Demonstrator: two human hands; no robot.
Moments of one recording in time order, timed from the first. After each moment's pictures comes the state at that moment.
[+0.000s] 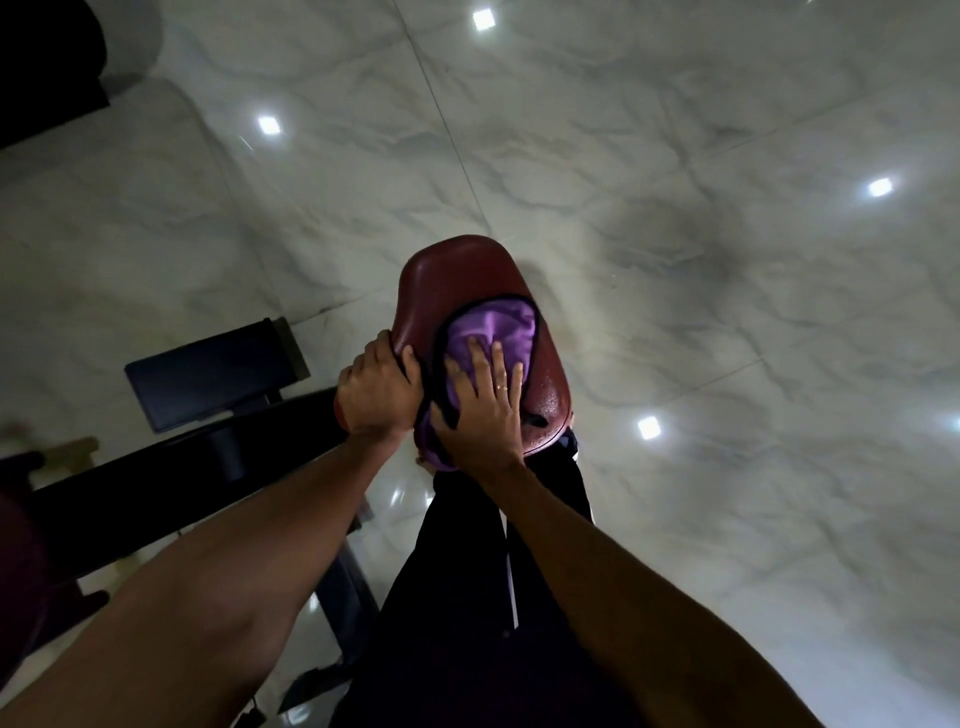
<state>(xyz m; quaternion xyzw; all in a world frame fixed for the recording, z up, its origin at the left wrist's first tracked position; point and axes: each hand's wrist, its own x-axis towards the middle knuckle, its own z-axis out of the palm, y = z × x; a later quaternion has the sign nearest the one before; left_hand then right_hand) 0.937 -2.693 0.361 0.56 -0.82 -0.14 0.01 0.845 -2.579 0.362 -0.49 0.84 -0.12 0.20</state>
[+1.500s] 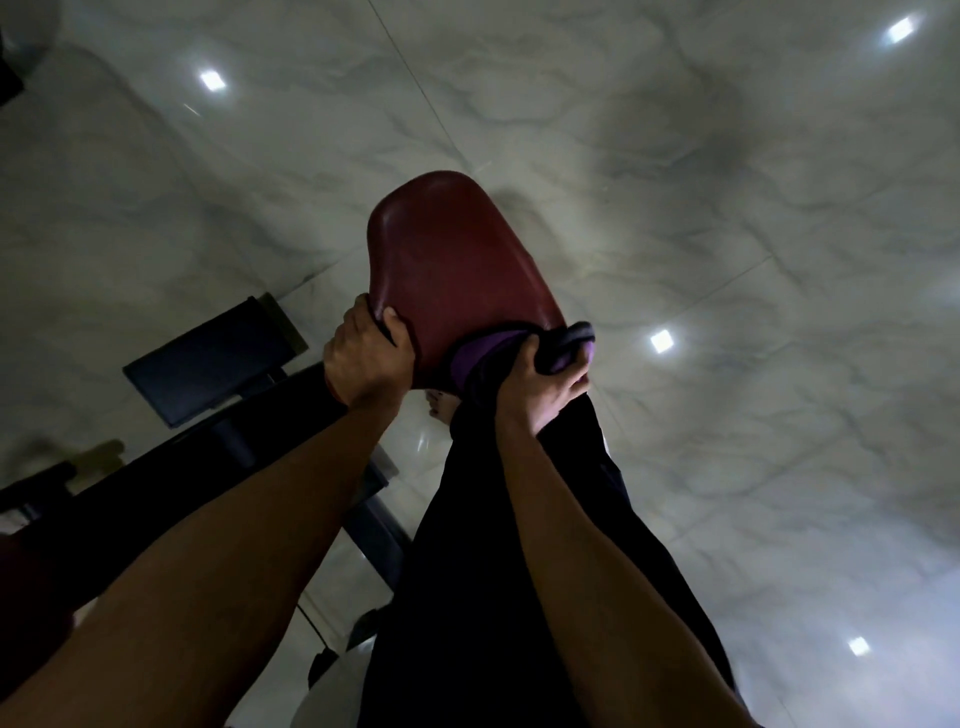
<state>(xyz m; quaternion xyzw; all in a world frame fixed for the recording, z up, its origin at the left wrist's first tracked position) 0.935 -2.690 0.360 0.58 -0.79 -0.16 0.05 0.843 -2.564 0.359 0.28 0.86 -0.40 0.14</state>
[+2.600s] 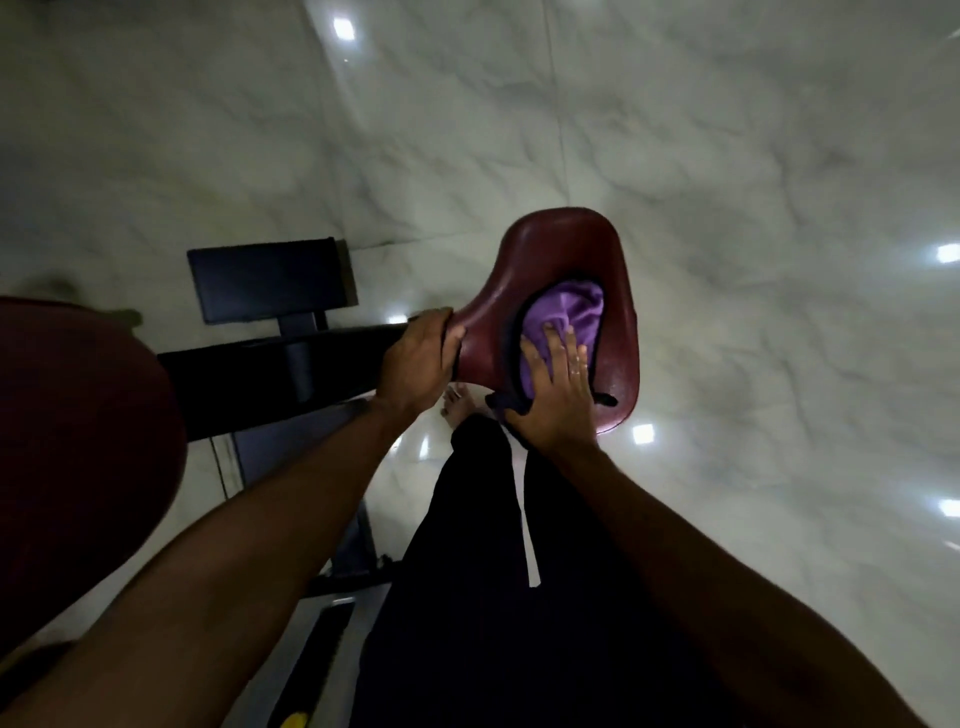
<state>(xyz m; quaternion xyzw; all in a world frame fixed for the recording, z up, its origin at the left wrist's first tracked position) 1.017 -2.698 0.360 0.54 -0.76 -0.36 0.00 0.831 -2.564 0.353 -0.61 0.77 -0.11 0.18</state>
